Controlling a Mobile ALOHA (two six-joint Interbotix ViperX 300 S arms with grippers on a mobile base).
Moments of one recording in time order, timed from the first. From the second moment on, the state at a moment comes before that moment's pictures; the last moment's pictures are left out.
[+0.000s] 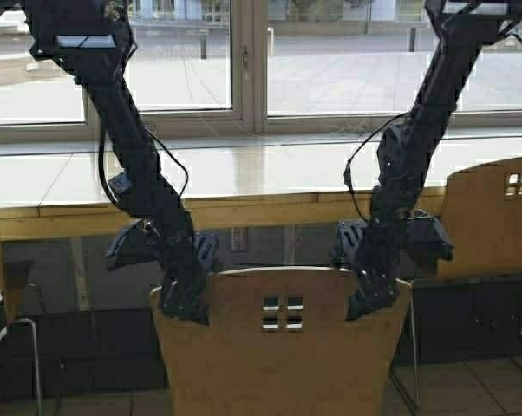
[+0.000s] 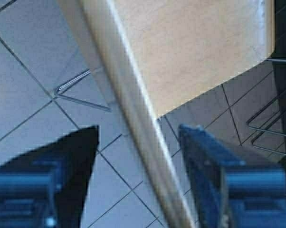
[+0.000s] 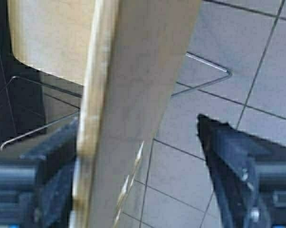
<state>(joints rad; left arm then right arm) -0.44 1.08 -0.03 -1.05 -0.06 -0.57 0.33 1.00 0.07 1.48 0.04 0.07</state>
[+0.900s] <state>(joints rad) -0.45 1.09 -0.03 -1.09 -0.06 -0.61 0.31 1.03 0.05 1.50 0.10 0.08</state>
